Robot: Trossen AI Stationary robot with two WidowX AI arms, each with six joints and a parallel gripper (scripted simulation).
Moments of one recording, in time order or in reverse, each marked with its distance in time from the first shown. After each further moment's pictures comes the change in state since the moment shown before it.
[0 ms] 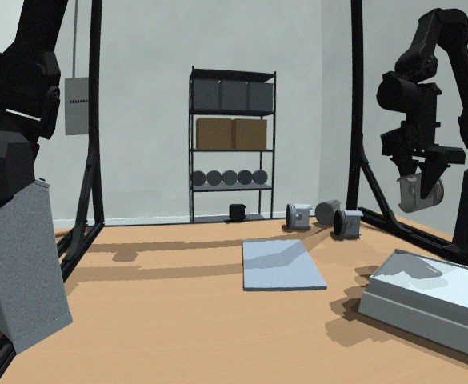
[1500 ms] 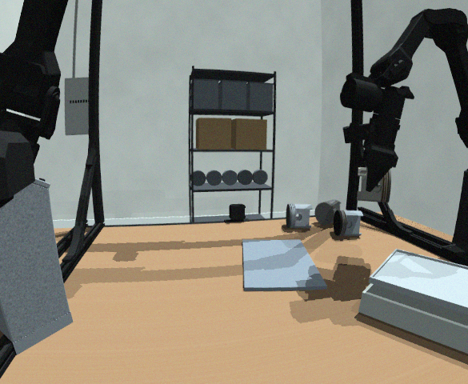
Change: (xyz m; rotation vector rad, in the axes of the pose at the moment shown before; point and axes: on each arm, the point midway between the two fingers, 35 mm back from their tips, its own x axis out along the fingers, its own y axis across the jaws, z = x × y) left arm -0.001 -0.075 0.059 0.486 -0.150 -0.161; right arm 0.000 0.000 0.000 0.000 0.000 0.000
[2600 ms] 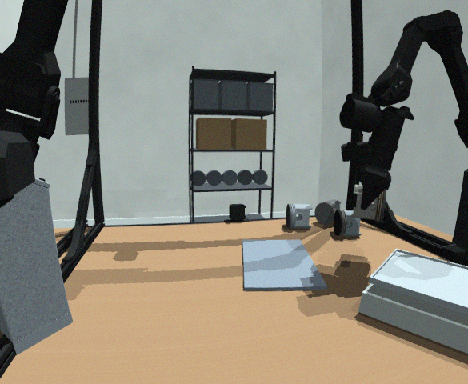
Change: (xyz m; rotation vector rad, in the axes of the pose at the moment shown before) left arm 0.040 0.004 -0.003 0.067 -0.032 -0.013; right arm 0.000 0.000 0.000 0.000 0.000 0.000
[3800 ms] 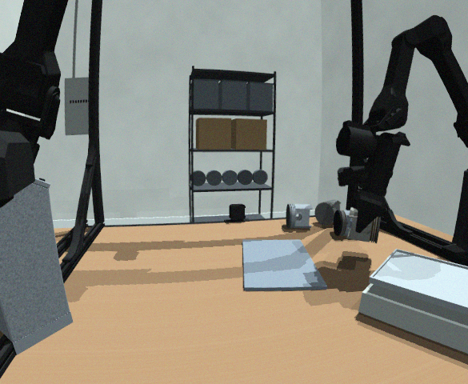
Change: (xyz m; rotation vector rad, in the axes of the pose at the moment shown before) left arm 0.053 0.003 -0.007 0.000 0.001 -0.001; right arm 0.000 0.000 0.000 0.000 0.000 0.000
